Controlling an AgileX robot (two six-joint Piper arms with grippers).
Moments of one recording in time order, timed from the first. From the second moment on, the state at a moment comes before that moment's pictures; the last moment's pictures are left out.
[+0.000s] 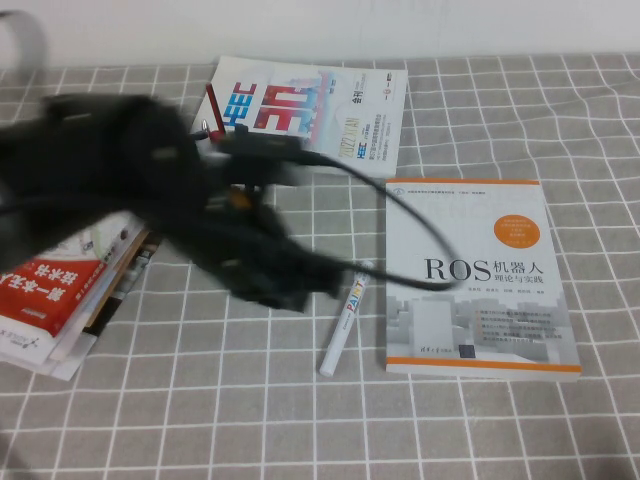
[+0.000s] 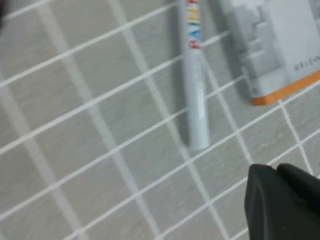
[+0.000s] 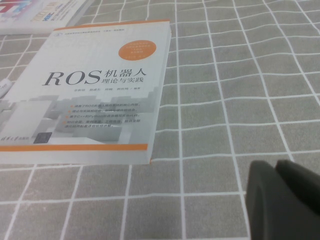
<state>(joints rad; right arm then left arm) 0.05 -0.02 0.03 0.14 0.41 0.03 -0.60 1.59 -1.24 -0.25 0.93 0.07</state>
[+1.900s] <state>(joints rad) 0.05 -0.02 0.03 0.14 0.41 0.03 -0.71 2.13 -1.64 -0.01 1.06 -0.08</state>
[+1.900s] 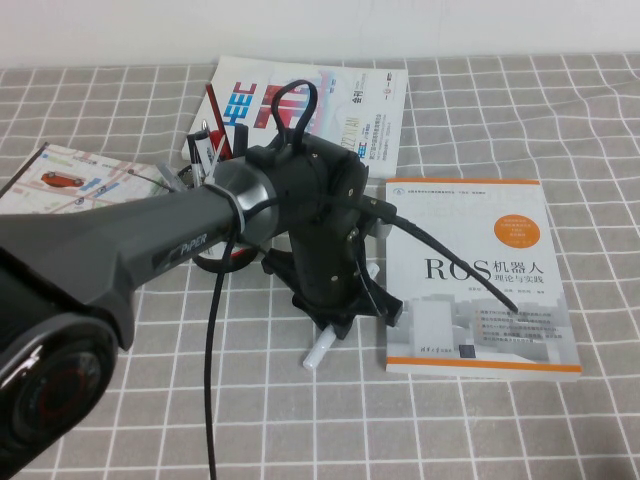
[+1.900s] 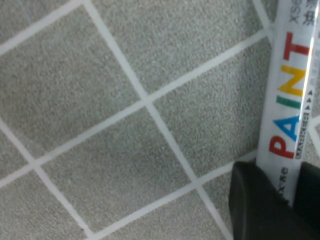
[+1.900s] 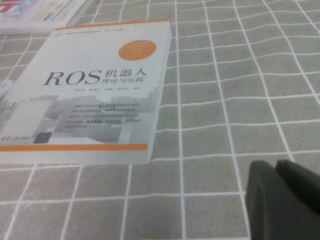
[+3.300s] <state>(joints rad) 0.05 -0.02 0.03 0.14 0.41 0.03 -0.45 1.41 -0.62 0.03 -0.72 -0.18</state>
